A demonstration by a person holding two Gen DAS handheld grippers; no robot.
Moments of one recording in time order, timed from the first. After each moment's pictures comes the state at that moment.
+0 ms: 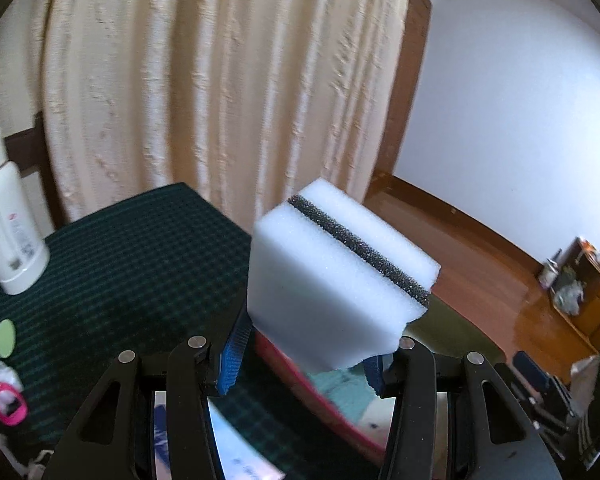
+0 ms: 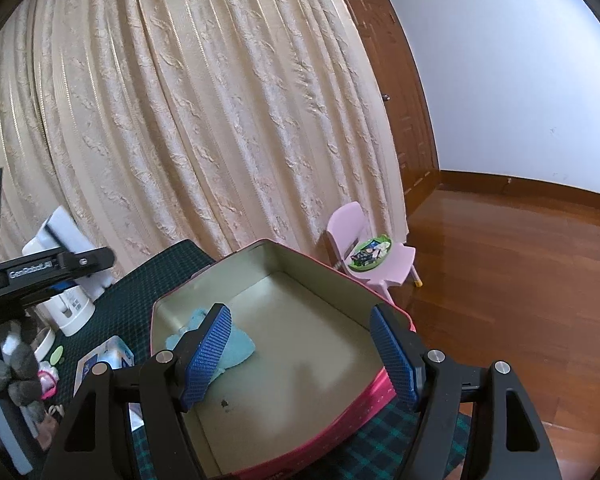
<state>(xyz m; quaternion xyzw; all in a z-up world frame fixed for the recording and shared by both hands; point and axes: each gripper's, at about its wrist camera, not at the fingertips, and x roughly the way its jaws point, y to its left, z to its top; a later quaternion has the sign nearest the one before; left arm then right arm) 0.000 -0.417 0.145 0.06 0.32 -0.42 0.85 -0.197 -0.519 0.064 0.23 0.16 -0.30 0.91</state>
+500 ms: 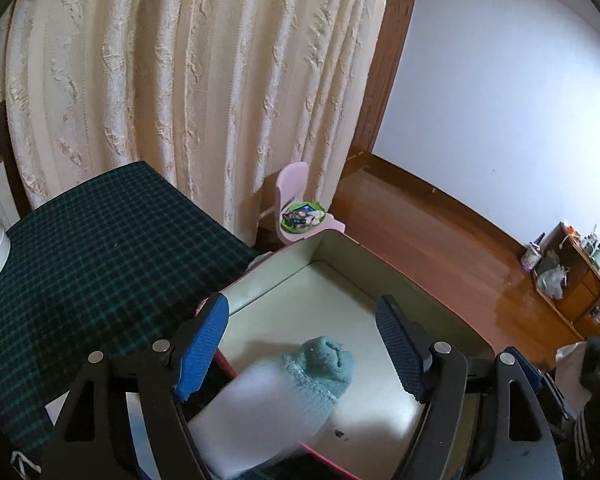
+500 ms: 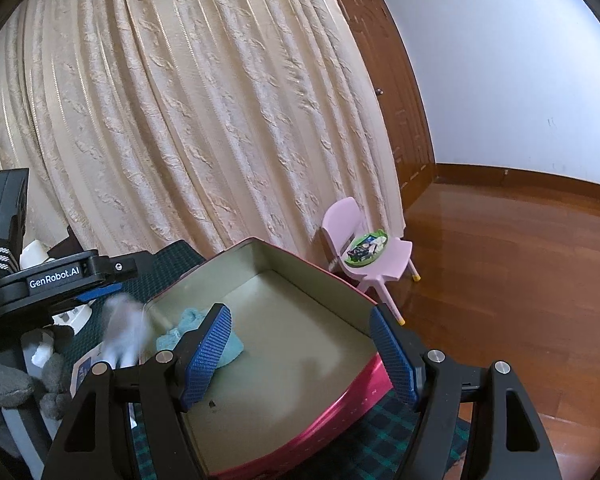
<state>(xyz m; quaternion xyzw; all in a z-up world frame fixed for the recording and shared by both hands) -0.001 -0.453 0.126 0.07 0.35 -0.44 0.82 -0.202 -0.532 0.062 0.25 0.16 -0.30 0.91</state>
